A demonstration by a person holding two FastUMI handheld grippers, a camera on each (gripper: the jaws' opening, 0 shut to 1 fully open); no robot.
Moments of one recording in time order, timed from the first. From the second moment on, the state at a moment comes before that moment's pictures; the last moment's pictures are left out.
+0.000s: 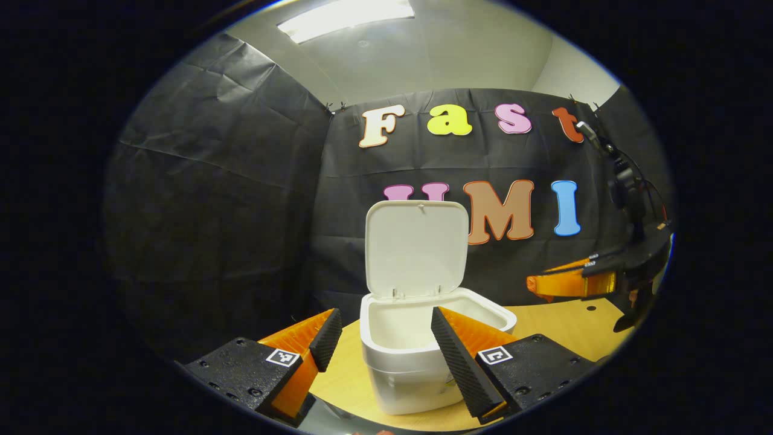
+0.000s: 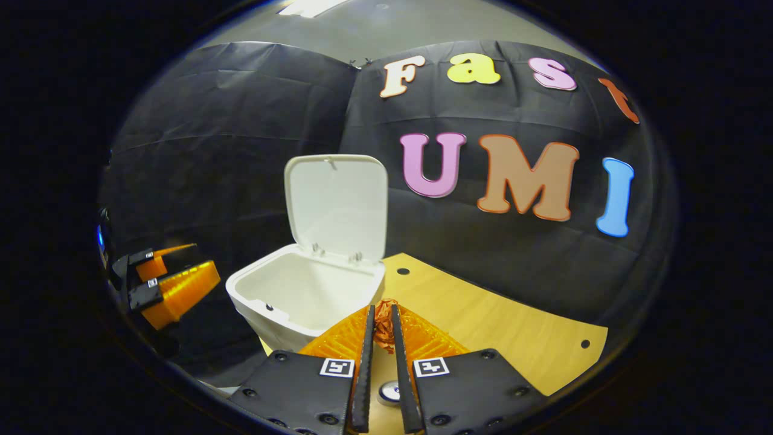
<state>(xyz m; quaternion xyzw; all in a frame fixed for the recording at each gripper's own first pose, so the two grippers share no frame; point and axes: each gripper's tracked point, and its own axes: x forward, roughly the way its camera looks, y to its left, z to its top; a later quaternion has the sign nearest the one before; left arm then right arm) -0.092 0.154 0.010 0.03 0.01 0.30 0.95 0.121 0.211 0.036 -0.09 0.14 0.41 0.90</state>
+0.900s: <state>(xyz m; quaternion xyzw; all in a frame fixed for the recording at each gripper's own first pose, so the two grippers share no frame) -0.095 0.142 0.026 0.07 0.01 0.29 0.96 0.144 0.233 0.026 -0.05 0.16 0.40 0.90</state>
